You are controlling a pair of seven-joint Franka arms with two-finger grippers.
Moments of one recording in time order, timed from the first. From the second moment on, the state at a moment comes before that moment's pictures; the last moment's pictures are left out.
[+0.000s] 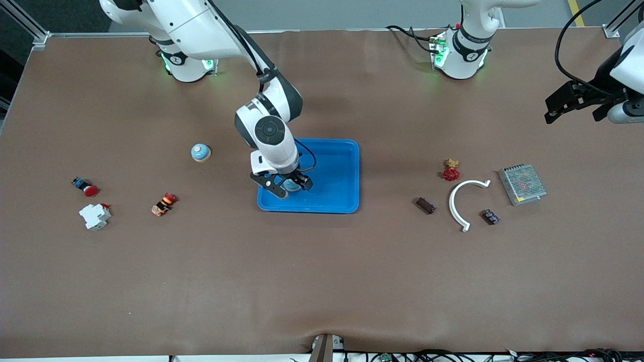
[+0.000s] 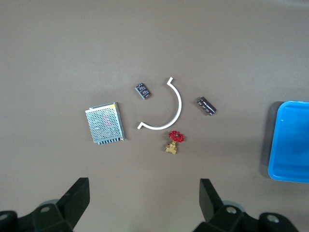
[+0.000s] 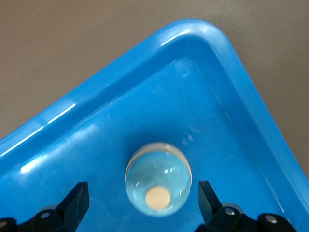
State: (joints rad) left arm -0.08 -0.07 -0.02 -1.58 0.02 1.54 -0.12; right arm 0.68 0.61 0.01 -1.81 0.05 2.43 1.25
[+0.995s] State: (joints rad) left arm -0.08 -0.06 -0.02 -1.59 0.02 1.57 -0.13; right arm 0.68 0.66 0.01 -1.79 0.01 2.42 1.25
